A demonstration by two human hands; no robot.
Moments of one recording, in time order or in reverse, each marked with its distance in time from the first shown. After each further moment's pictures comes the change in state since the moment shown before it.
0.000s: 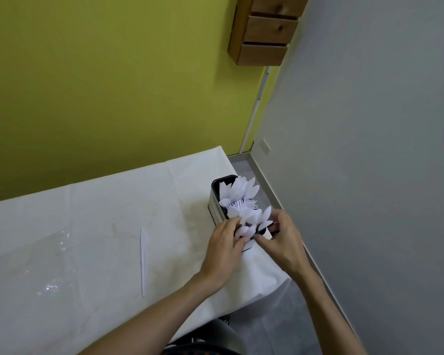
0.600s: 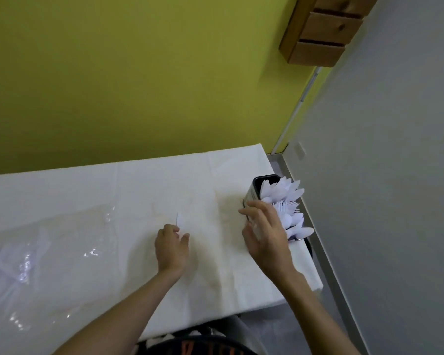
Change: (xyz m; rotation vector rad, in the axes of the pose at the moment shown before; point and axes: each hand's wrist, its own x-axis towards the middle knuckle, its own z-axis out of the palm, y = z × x) left_hand -0.041 -0.130 -0.096 0.204 0.406 -0.664; right_hand -0.010 -0.069 0.081 -0.101 0.088 -0.681
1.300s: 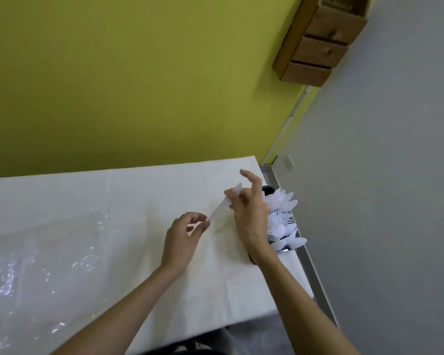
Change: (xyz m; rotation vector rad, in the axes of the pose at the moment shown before) left_hand -0.005 0.057 -0.033 -0.427 -0.215 0.249; right_hand 0.070 -0.041 0.018 0.371 0.048 0.480
